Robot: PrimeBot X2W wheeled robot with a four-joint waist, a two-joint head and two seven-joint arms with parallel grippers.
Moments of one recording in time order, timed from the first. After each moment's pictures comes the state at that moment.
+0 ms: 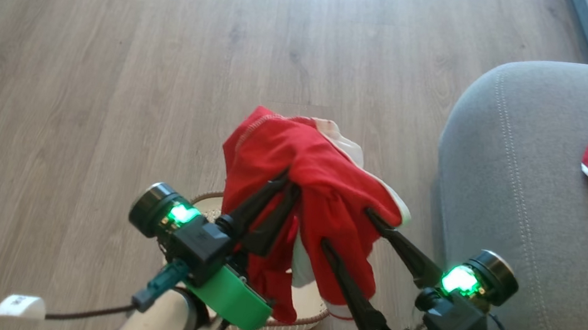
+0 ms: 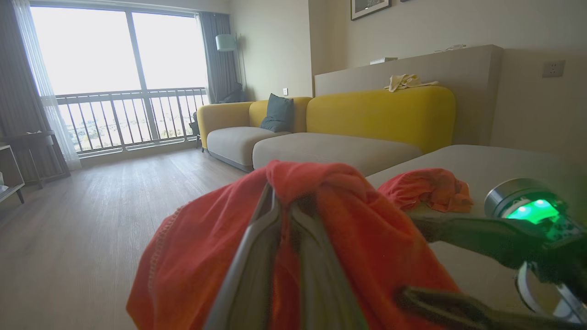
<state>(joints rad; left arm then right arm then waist) -0.17 0.05 -0.46 -0.04 -0.12 -0.09 -0.25 -0.06 -0.24 0.51 -0.10 0.08 0.13 -0.26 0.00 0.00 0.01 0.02</state>
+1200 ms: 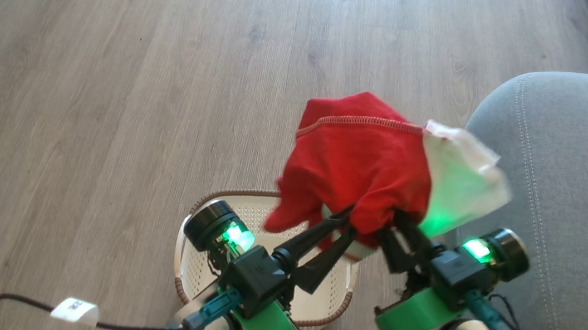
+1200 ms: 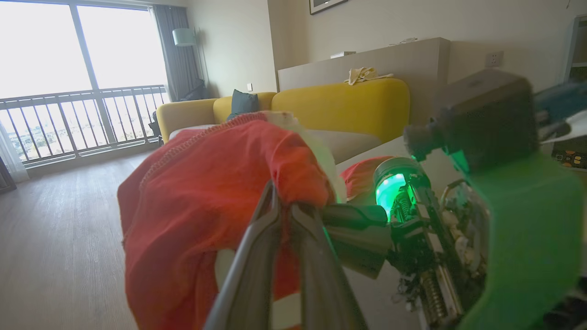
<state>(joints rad) -0.20 0.06 -0.65 -0.03 -0.13 -0.10 -0.25 -0.13 -0.08 0.35 0.08 -0.02 0.13 -0.26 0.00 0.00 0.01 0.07</state>
